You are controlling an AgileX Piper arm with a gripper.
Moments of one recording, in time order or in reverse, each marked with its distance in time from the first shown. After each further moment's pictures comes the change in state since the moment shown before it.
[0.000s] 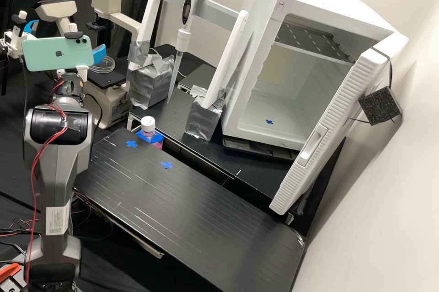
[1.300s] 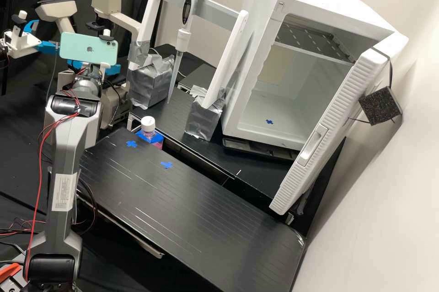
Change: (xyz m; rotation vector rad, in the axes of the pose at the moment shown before) arm 0.106 -0.012 0.062 0.230 -0.229 -0.150
